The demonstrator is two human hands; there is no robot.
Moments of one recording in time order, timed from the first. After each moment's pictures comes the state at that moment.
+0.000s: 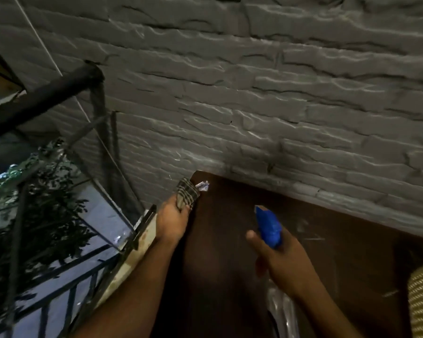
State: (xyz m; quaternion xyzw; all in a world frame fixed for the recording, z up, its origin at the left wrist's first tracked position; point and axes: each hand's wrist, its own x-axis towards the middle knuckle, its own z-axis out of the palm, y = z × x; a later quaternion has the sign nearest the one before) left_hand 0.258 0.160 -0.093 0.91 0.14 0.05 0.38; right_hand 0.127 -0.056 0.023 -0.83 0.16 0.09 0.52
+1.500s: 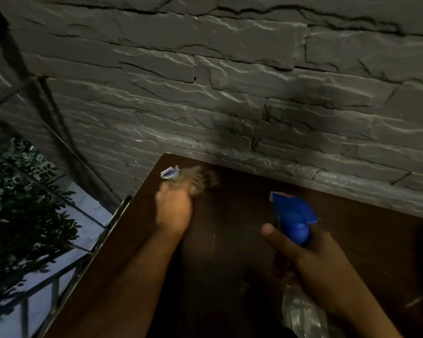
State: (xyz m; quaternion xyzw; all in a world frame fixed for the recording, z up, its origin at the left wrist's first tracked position) left_hand 0.321 0.078 -0.186 0.99 -0.04 0.06 0.14; right_hand 0.170 -0.124 -0.020 -0.77 0.23 0.12 0.58
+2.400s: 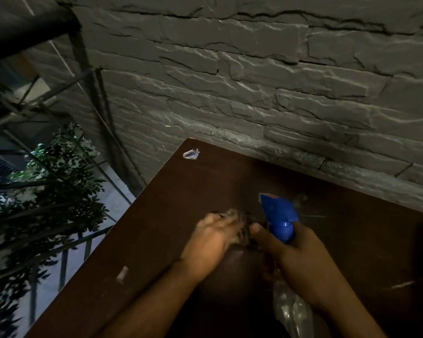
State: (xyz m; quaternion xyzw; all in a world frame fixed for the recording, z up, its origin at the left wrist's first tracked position) left_hand 0.169 0.060 -0.159 0.94 -0.24 0.07 0.22; right_hand 0.110 -0.124 -0.022 -0.78 0.15 0.16 0.59
